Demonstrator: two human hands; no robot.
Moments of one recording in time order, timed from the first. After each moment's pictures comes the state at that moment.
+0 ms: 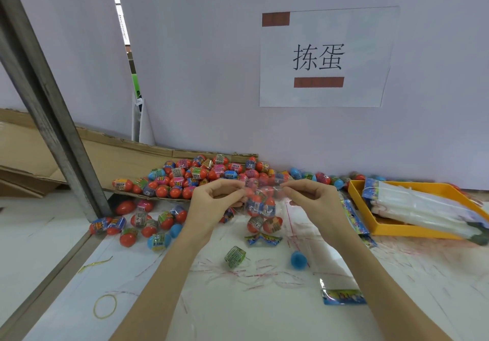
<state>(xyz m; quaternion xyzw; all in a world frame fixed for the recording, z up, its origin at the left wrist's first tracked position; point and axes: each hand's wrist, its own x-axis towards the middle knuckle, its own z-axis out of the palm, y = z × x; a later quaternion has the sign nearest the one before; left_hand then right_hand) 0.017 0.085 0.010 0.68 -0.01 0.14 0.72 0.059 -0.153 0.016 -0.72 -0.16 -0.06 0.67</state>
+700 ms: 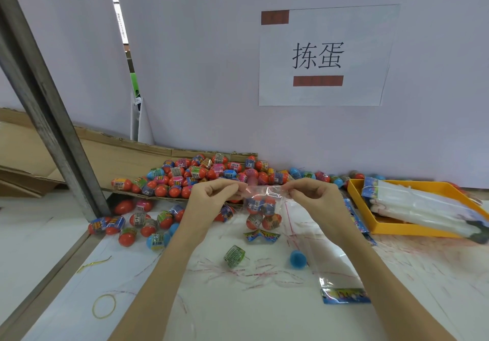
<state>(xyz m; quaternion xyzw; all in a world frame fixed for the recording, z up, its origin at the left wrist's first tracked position) 0.013 0.091 0.015 0.73 -0.05 0.15 0.67 0.059 -0.159 0.019 -0.75 -0.17 -0.06 0.63</state>
